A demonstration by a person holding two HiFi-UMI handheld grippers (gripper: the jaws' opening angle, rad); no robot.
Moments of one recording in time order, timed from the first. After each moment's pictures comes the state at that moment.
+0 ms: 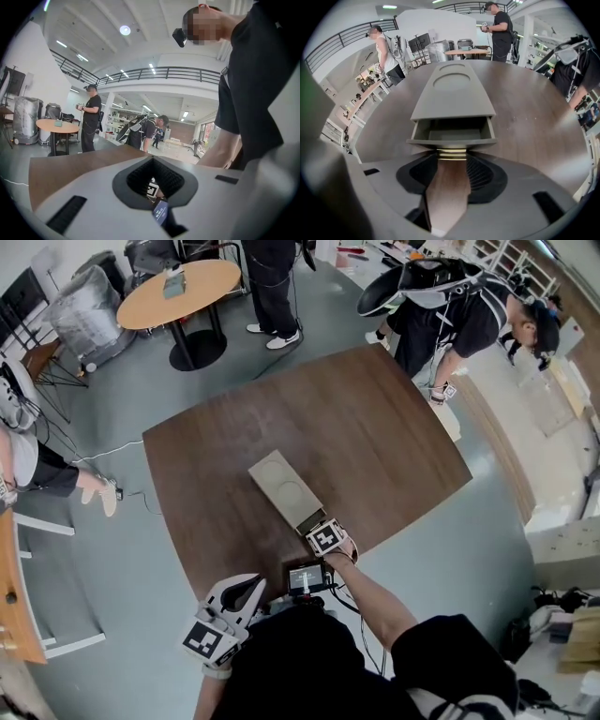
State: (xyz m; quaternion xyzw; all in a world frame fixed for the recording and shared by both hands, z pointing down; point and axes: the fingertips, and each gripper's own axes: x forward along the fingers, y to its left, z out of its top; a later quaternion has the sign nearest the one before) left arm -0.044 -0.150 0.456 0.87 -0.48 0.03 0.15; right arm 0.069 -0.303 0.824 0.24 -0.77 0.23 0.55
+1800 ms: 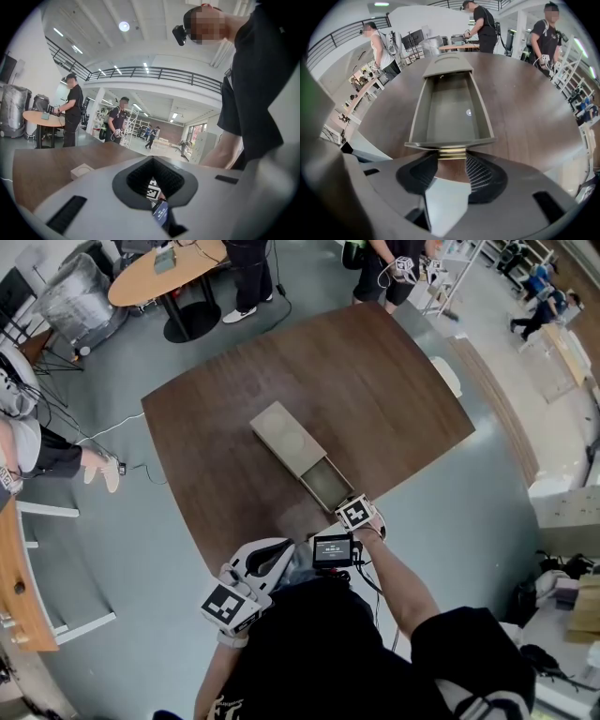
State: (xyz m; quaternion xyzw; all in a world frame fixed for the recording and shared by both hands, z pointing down) left arm 0.003 -0.108 0.460 0.90 -0.41 0.02 0.16; right arm 0.141 -0.238 0.829 0.27 -0.77 0.24 0.53
